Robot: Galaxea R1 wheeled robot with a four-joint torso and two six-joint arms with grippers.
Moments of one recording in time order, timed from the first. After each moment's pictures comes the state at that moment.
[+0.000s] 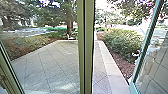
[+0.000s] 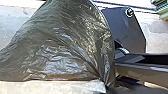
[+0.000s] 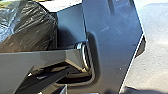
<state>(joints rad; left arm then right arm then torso) 1.50 3.03 -2.69 -0.22 0.00 0.32 -1.56 3.11 -2.79 -0.19 0.01 0.25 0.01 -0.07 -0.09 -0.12</state>
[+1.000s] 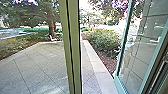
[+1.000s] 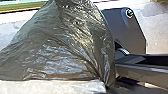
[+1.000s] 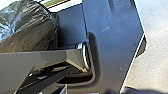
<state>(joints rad) 1.50 3.03 -2.69 -0.22 0.00 0.32 -1.56 3.11 -2.79 -0.19 0.02 0.25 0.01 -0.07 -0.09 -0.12</state>
